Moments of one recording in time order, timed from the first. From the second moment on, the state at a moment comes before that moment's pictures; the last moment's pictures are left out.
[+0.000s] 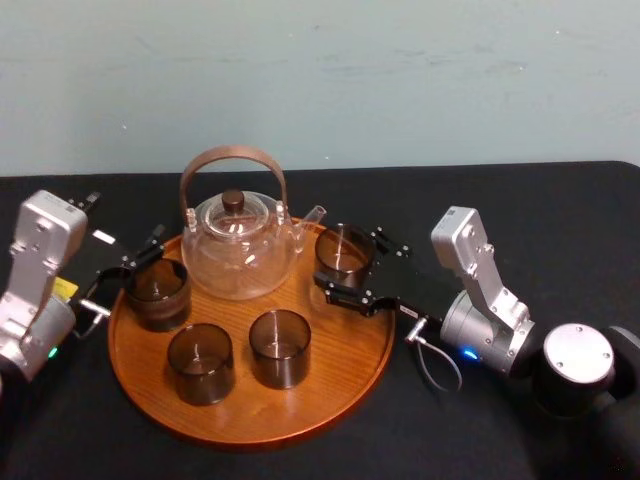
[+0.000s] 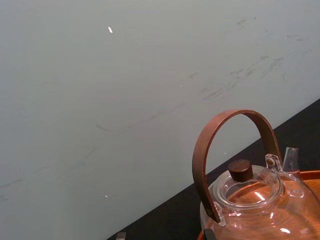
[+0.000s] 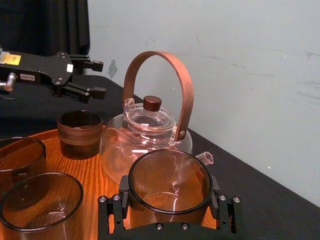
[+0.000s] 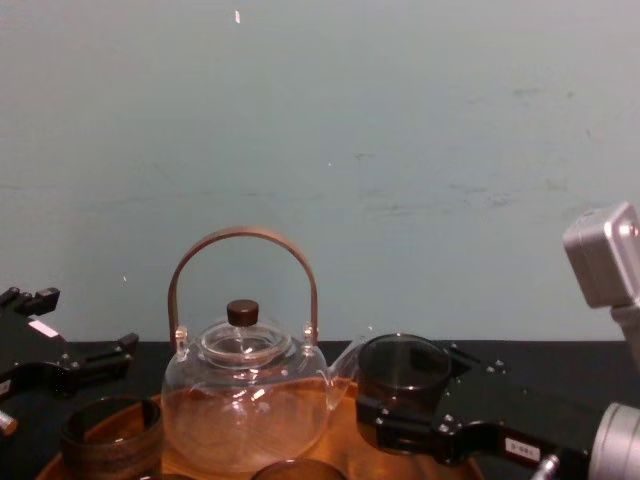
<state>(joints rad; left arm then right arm) -0.20 0.60 0.45 -1.41 -0.25 -0.12 0.03 0.36 0.27 -0.46 -1.09 0.21 -0.30 0.56</state>
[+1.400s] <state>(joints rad) -0.20 0.60 0.45 -1.41 -0.25 -0.12 0.03 0.41 0.23 -0.47 -0.96 0.19 -0.32 0.56</state>
